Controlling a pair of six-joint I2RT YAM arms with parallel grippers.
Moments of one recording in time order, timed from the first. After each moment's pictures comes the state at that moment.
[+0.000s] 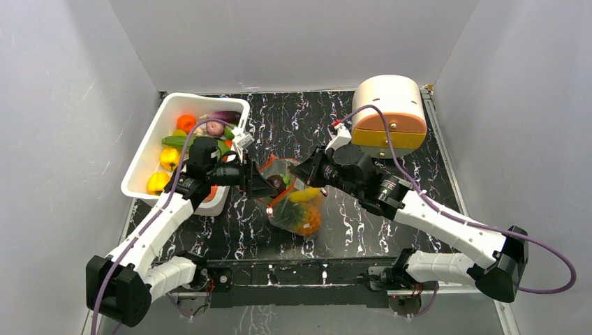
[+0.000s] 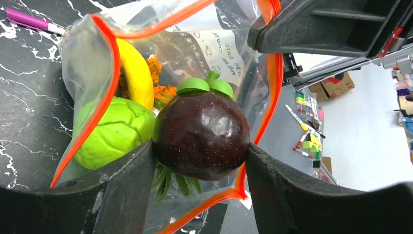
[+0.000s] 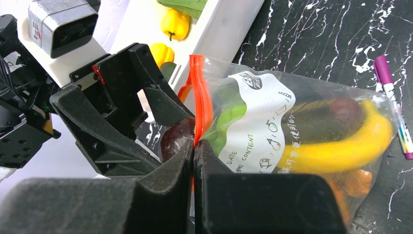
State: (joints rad) left arm -0.35 1.06 0.78 -0.28 0.97 -0.32; right arm 0.92 1.11 1.02 -0.22 0.12 0.80
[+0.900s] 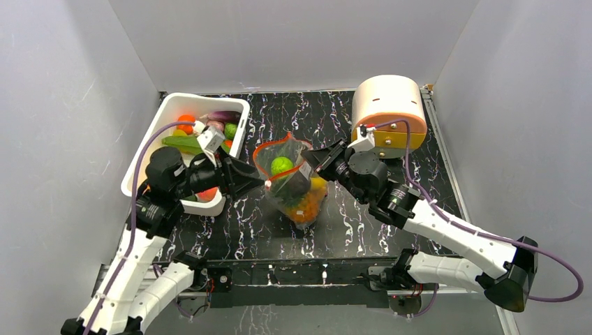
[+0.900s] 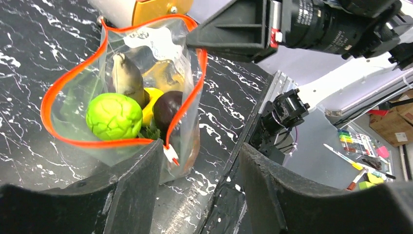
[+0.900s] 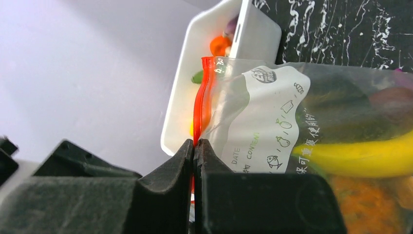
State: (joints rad) left arm -0.38 0.77 0.95 -0.40 0.74 -0.28; right arm 0.92 1.02 0.92 -0.07 0.33 1.08
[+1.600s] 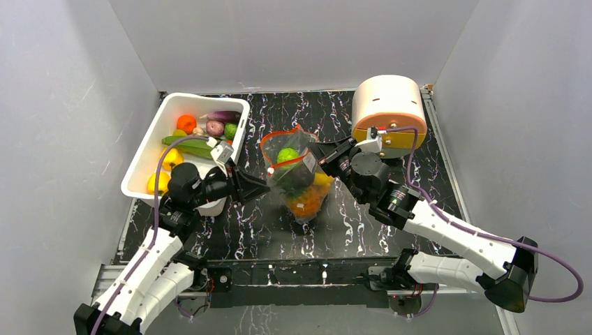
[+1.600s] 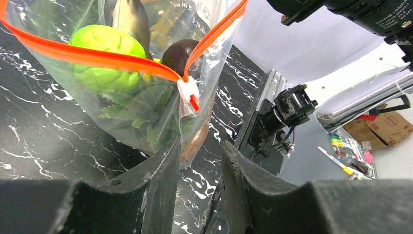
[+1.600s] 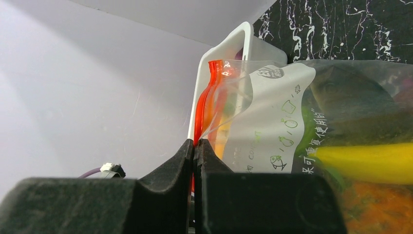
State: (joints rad) left arm -0.38 0.72 0.58 -0.03 0.76 -0.41; right arm 0.92 1.00 0.90 0.00 0.48 1.22
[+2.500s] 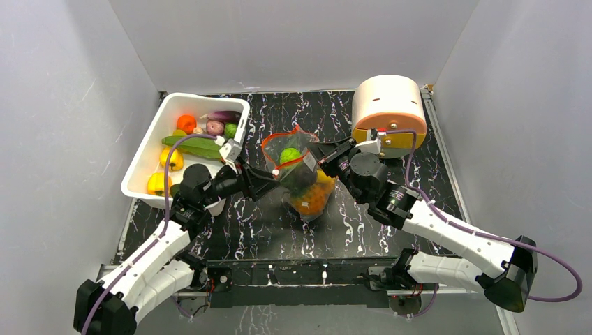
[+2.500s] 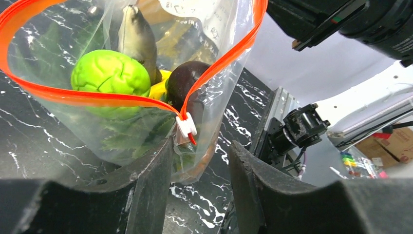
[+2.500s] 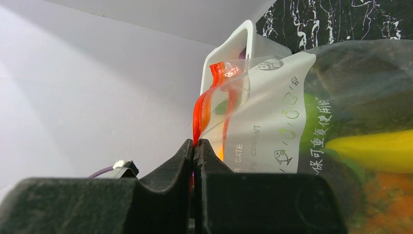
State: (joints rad) left arm -0.48 0.82 0.51 0.27 0.62 -0.49; right arm 0.92 1.01 0.89 0.03 0.49 1.27
